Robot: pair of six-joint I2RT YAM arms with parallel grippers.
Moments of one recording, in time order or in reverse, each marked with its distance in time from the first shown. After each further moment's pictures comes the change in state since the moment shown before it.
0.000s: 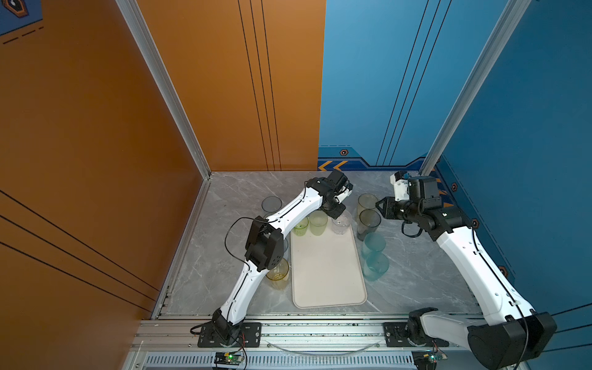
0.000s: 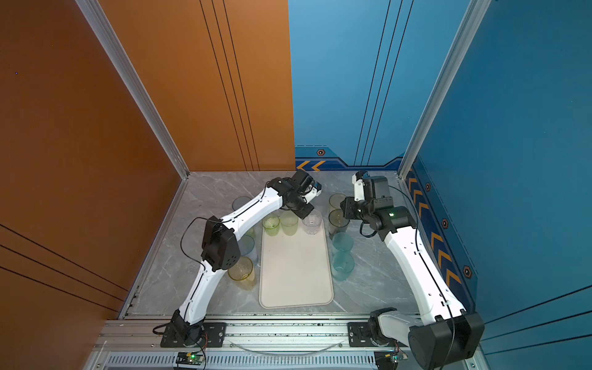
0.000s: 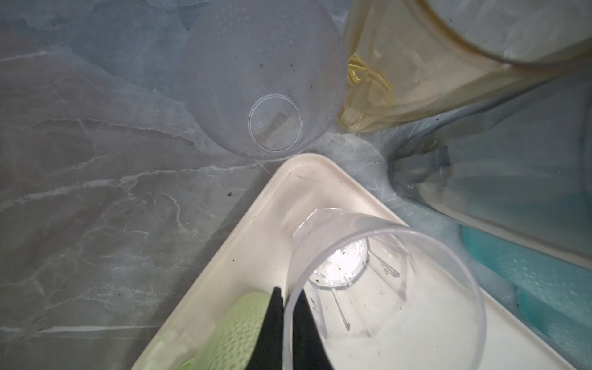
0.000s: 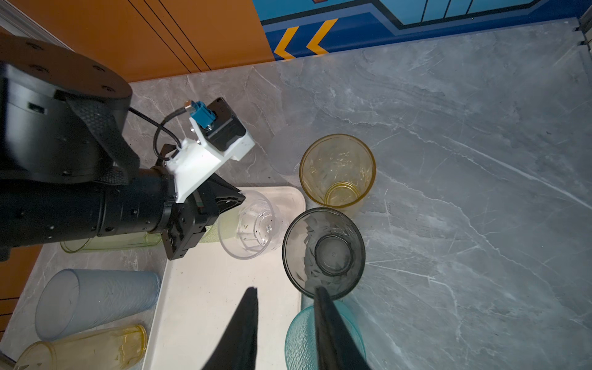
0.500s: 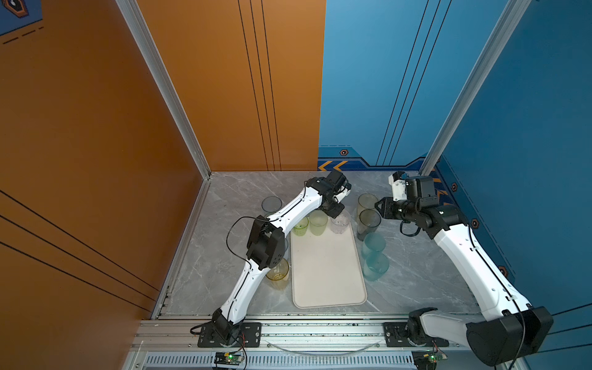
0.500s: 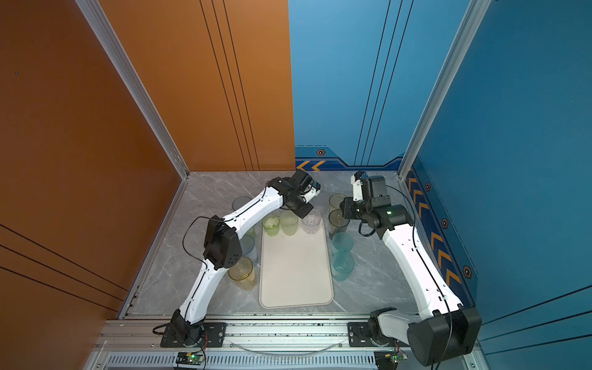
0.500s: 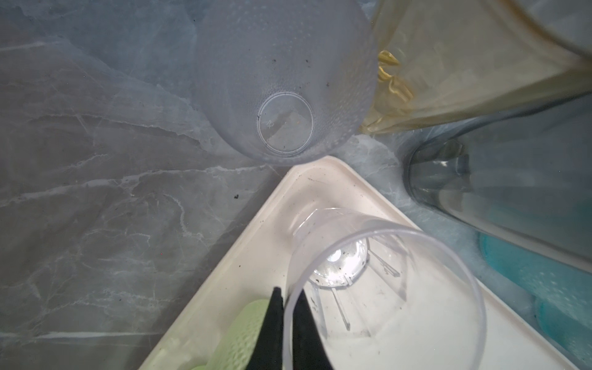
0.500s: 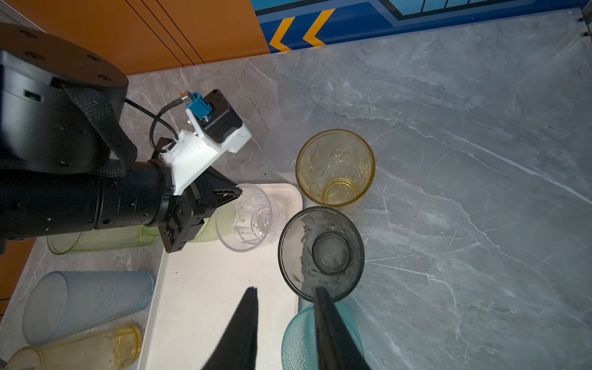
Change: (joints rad) left arm 0.013 0.037 0.032 -0.005 0.001 0.000; right arm 0.004 0.029 0.000 0.000 0.009 0.000
